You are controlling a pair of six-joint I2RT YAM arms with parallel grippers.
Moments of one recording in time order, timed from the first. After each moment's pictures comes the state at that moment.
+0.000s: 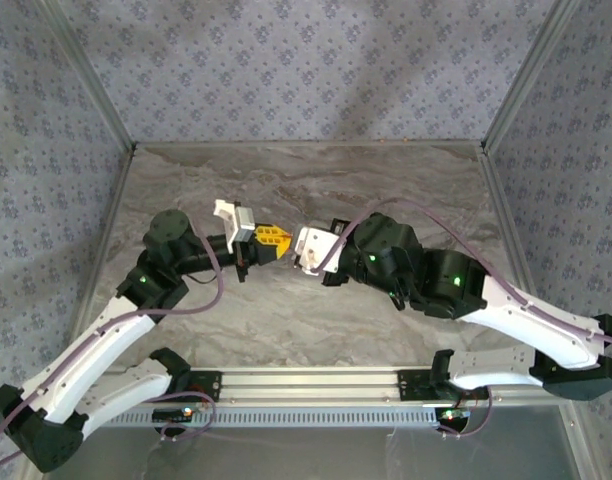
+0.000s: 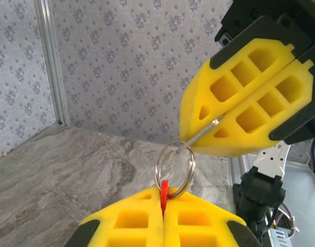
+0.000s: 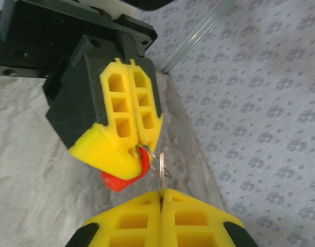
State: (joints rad) left arm -0.64 0.86 0.86 0.01 0.72 -0.07; right arm 1.21 1.13 1.44 -0.67 0.29 -0.56
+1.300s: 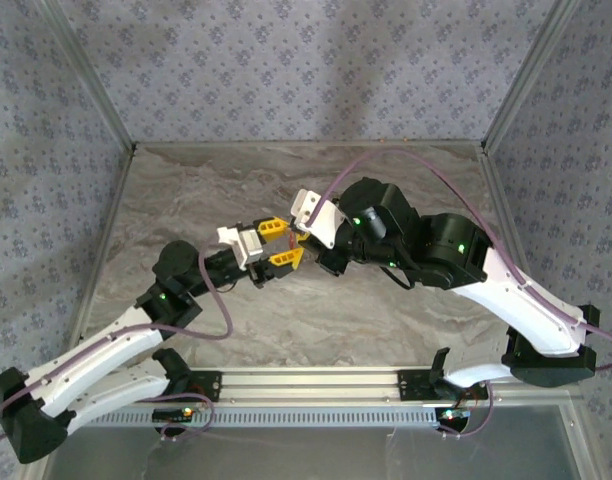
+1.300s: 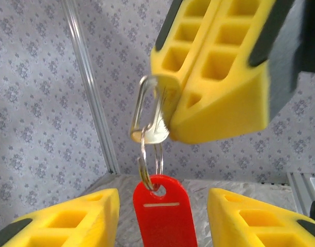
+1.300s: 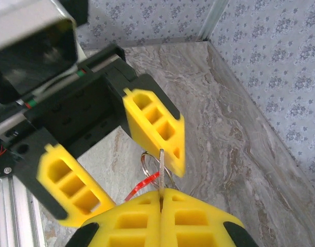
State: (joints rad) left arm -0.84 0.84 0.68 0.38 0.38 0.09; right arm 1.14 1.33 1.84 -1.04 0.13 -0.24
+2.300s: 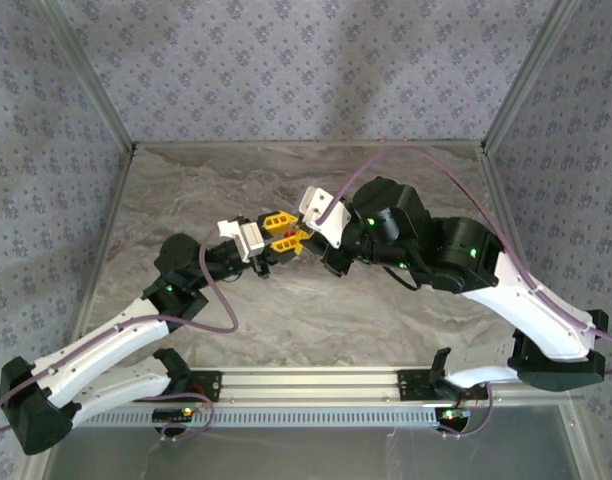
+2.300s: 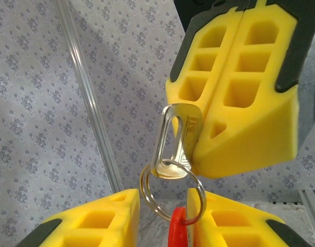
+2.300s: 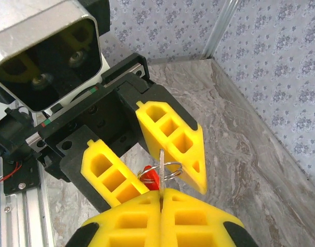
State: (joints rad) left arm -0.84 0.91 0.73 0.49 0.41 0.11; right arm 1.14 1.28 1.80 -0.97 0.09 -0.22
